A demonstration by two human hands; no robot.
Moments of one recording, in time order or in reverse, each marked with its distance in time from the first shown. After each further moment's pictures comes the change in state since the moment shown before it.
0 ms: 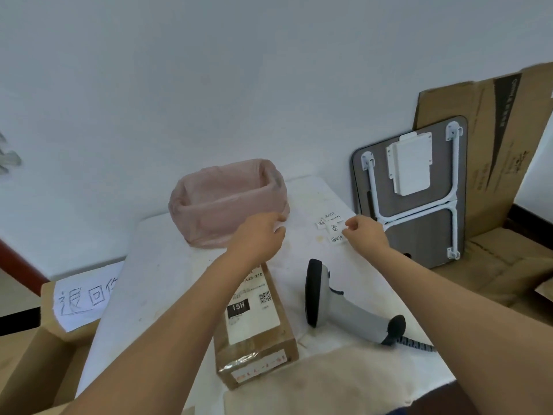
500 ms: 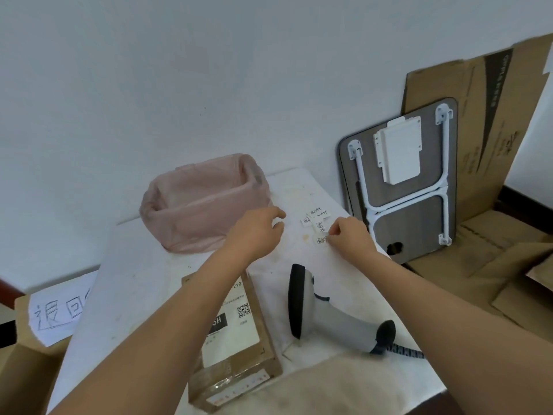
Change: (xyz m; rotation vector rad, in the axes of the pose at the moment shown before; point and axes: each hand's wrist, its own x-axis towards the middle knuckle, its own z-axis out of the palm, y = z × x) left_hand 0.032 0.022 0.018 0.002 -0.060 0.002; right_hand 0.015 0.017 0.014 -0.155 -0.038 -0.095
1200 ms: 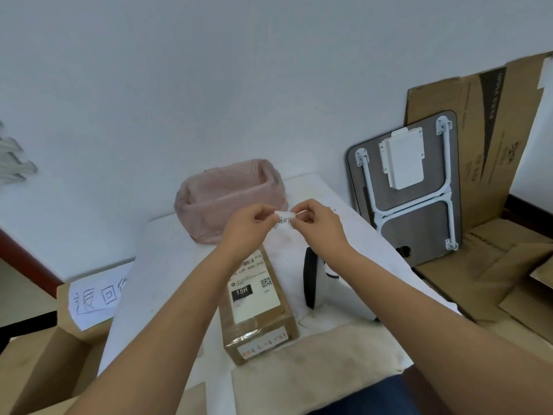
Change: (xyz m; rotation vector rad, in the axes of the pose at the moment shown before) left_hand -0.079 -0.019 -0.034 -0.531 0.185 -0.046; right_hand -0.106 -0.107 -0.017 0.591 0.007 -0.200
